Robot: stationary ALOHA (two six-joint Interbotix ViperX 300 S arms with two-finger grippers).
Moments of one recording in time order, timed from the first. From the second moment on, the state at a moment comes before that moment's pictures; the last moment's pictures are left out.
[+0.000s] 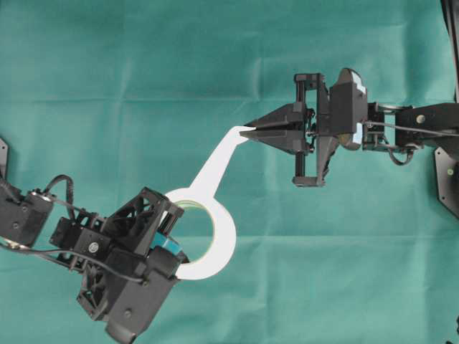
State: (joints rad) left arm -0.38 -0.16 0.41 -0.01 0.51 0.27; right arm -0.10 -0.12 0.91 -0.01 -0.57 0.10
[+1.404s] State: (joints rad) left arm -0.42 -0.41 0.68 -0.02 -0.33 0.56; right arm -0.11 -0.12 0.94 -0.01 -0.58 0.12
